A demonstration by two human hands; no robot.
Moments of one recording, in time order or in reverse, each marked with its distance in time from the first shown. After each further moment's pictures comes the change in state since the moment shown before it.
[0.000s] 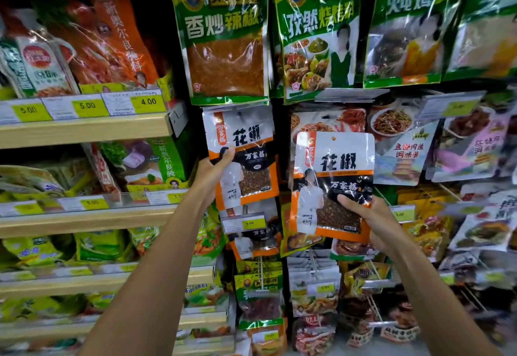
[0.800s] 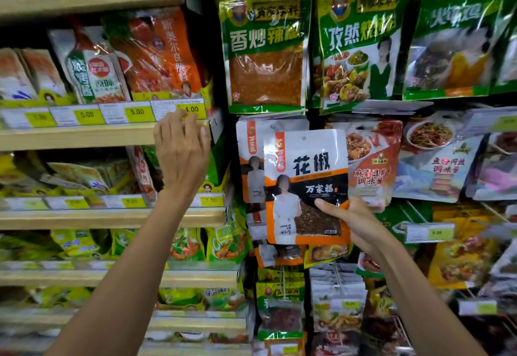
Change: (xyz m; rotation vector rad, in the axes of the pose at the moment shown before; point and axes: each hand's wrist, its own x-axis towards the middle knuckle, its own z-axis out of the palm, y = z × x) left_hand -0.013 0.061 -0.083 1.305 0.774 1.067; right_hand 0.007 -0.016 0.094 -0.063 -0.302 -0.017
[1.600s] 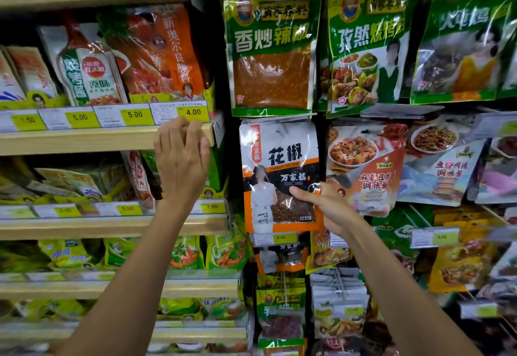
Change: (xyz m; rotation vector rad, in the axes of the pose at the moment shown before) left_hand -0.012 -0.018 0.026 -0.141 0.050 0.026; right_hand 0.046 -0.011 0.046 0.056 -0.028 -0.013
